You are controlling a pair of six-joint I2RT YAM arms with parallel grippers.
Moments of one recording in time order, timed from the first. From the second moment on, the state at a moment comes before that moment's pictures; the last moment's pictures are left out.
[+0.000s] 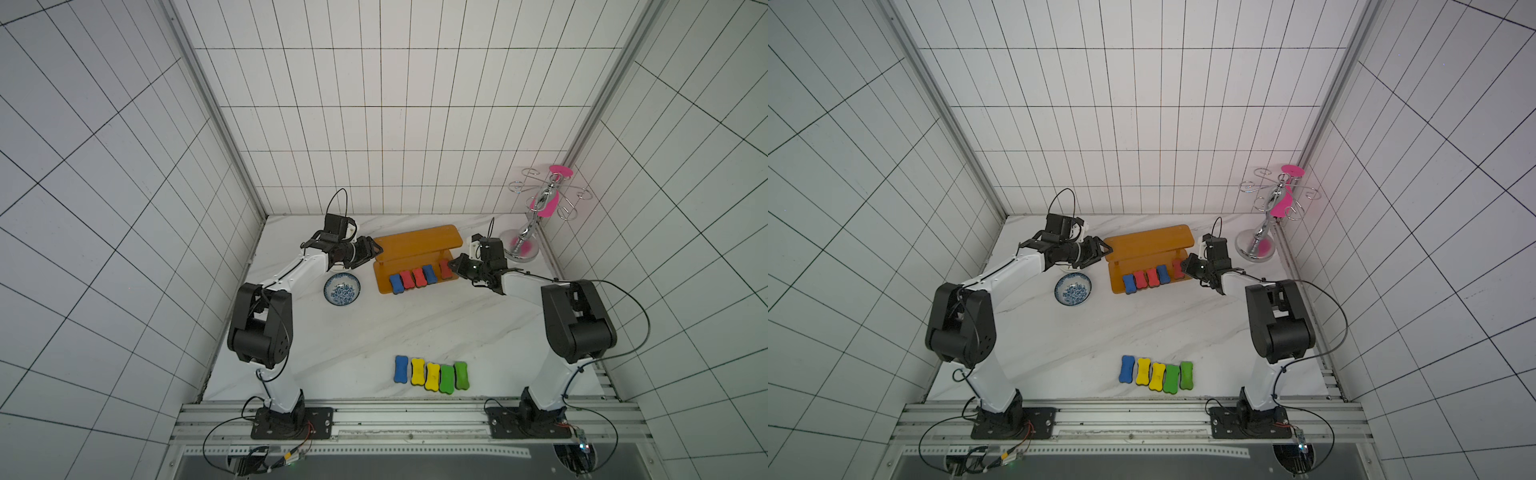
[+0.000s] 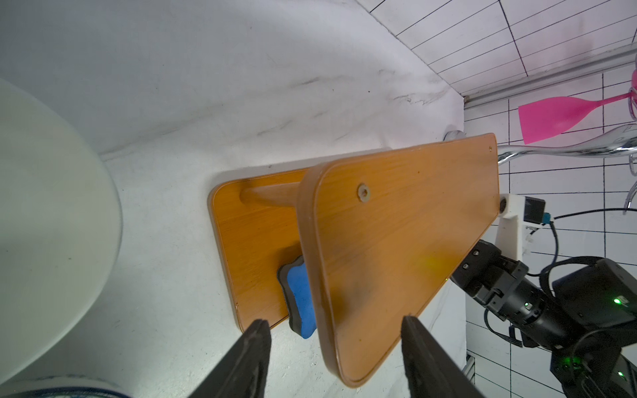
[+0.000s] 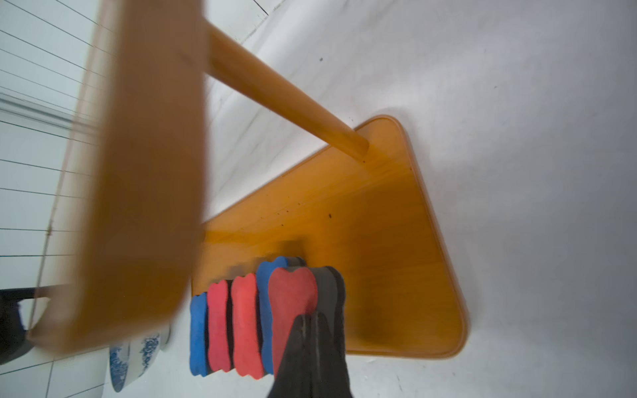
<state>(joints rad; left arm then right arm) -0.26 1.78 1.34 -0.37 0.52 -0.64 0.30 1.77 0.98 0.14 -0.41 0.62</state>
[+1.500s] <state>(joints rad) -0.27 1.57 1.14 -0.37 0.49 -0.62 0.60 0.86 0.18 -0.12 -0.17 0.84</state>
